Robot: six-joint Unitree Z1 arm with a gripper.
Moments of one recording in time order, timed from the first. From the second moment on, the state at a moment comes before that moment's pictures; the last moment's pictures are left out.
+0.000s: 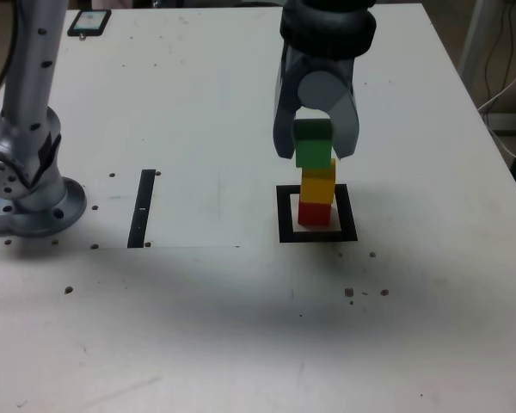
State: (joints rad) arm -0.08 2.01 -1.81 1.50 0.03 -0.01
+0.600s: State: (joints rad) arm -0.08 2.01 -1.78 1.48 0.01 0.03
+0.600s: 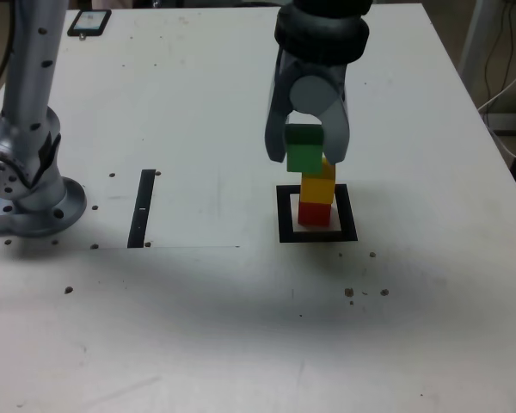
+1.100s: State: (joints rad) arm -0.08 2.03 -1.78 1.45 0.02 0.06
